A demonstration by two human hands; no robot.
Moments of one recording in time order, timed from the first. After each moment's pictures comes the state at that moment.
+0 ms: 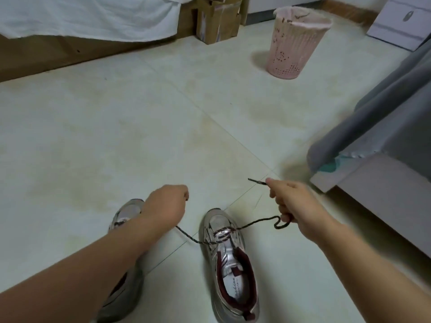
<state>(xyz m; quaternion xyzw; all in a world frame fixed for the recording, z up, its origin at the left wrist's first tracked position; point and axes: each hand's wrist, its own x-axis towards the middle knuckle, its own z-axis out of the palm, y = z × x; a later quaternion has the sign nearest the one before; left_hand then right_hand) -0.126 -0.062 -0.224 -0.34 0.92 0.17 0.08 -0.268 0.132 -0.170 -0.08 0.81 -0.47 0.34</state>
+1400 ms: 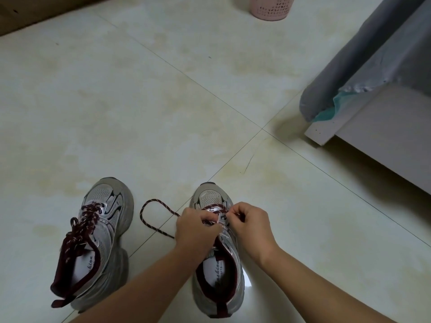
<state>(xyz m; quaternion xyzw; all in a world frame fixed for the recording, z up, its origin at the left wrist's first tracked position) -0.123 0.058 -0.317 -0.44 0.76 0.47 0.02 -0.196 0.159 -0.309 -0.16 0.84 -0.43 0.29</state>
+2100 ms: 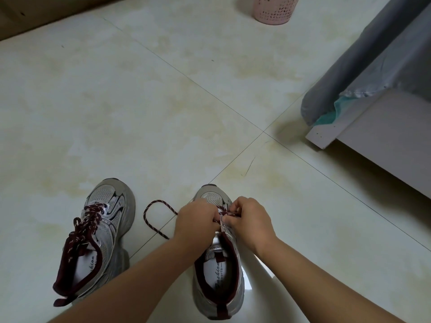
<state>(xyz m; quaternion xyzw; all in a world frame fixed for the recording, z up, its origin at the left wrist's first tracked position) -0.139 0.043 -0.295 -0.24 0.94 0.21 0.11 -0.209 0.148 -0.306 -0.18 0.89 -0.29 0.29</state>
